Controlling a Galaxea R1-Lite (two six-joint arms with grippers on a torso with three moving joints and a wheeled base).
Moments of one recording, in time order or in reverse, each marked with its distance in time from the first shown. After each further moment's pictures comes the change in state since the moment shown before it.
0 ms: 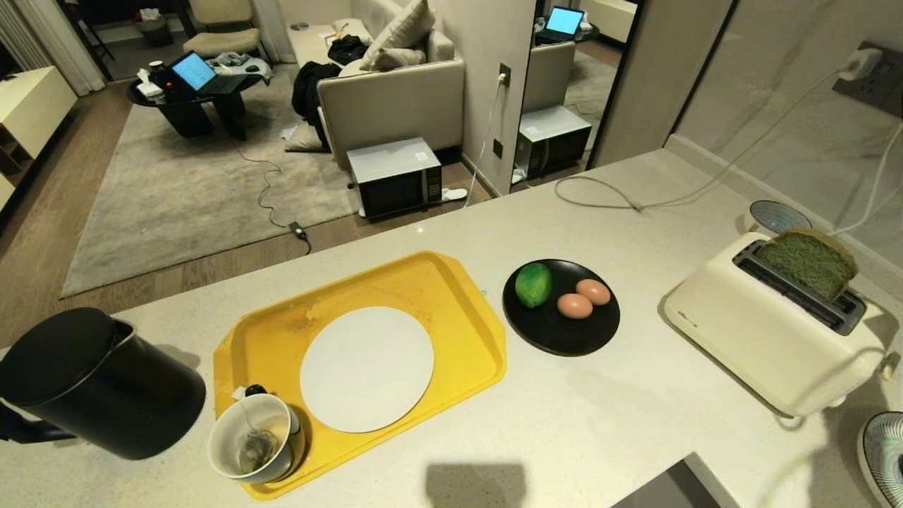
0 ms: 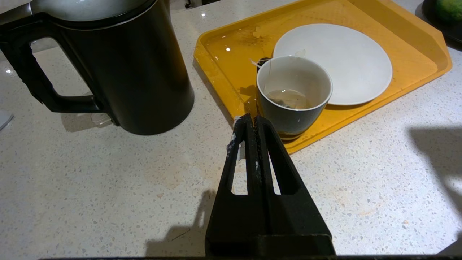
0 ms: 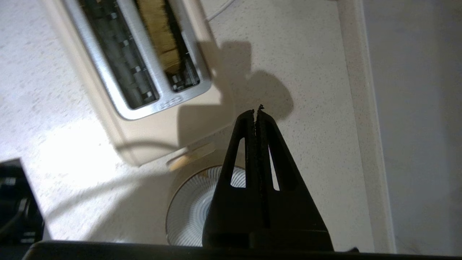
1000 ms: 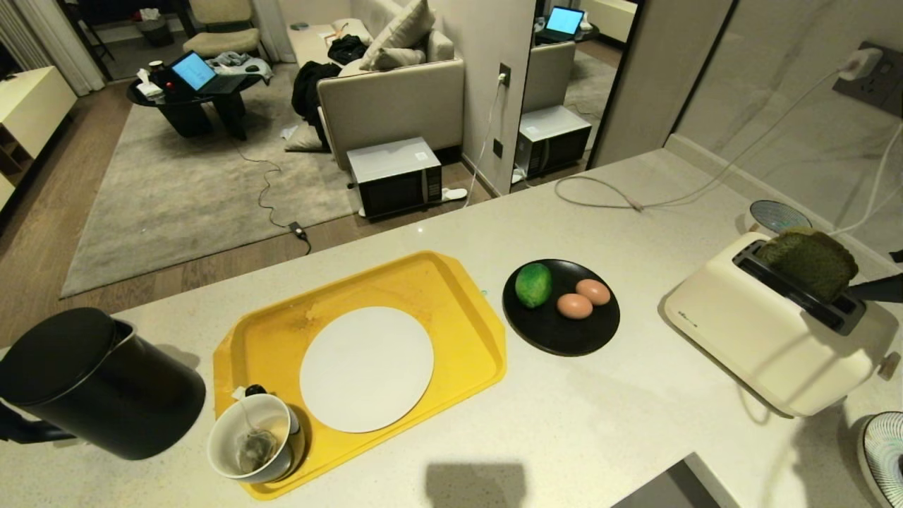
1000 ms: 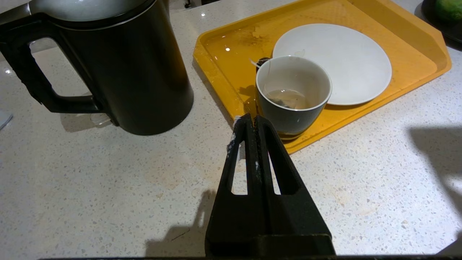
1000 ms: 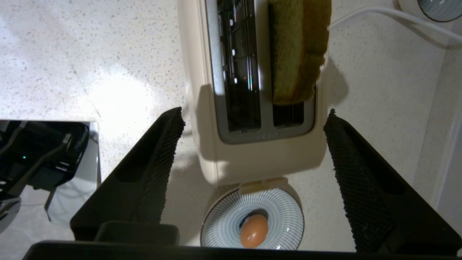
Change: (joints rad) left arm 0.000 0.000 0.000 0.000 0.000 -0.001; right arm 0.246 0.101 -0.127 0.212 -0.021 -0.086
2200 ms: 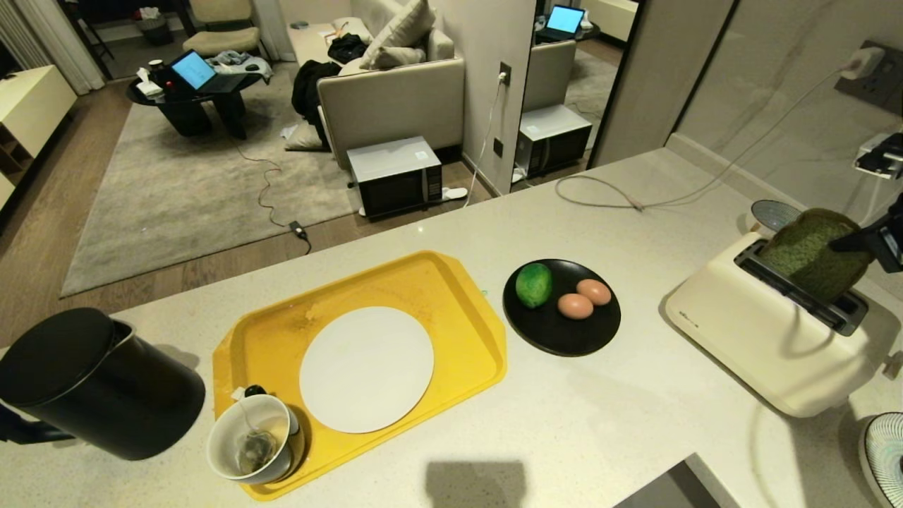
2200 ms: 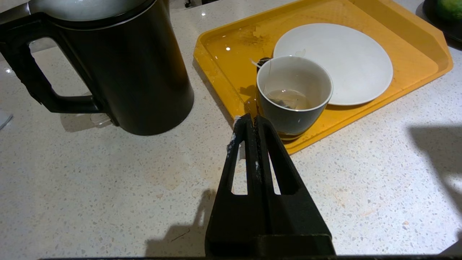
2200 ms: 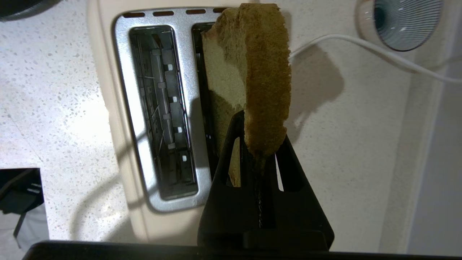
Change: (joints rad) left arm 0.000 0.000 0.000 0.000 0.000 0.000; right arm 0.012 0.229 -0.238 -0.041 -0.034 0.022
